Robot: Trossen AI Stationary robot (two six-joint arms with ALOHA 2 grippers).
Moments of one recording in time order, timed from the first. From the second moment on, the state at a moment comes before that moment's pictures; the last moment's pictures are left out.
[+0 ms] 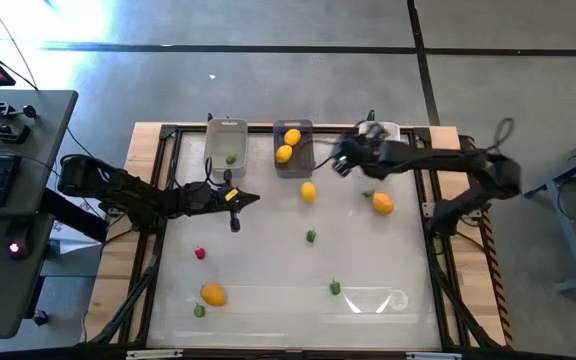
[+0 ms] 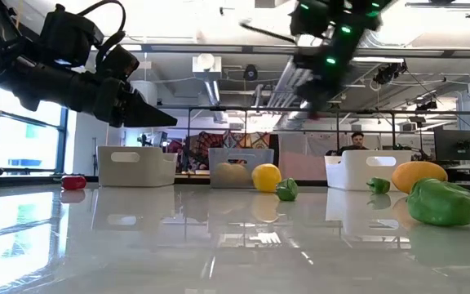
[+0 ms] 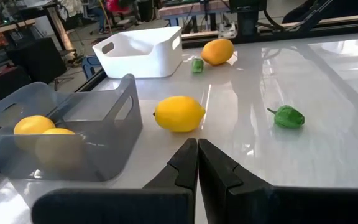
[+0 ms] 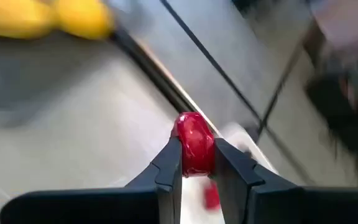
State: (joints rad) left arm 0.08 1.38 0.18 0.97 -0.16 0.13; right arm -0.30 1.47 1.09 -0.66 0.78 0.17
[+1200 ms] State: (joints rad) left arm 0.08 1.38 0.18 0.97 -0.16 0.13; right arm -0.83 1.42 0.75 -0.45 0.39 0.30
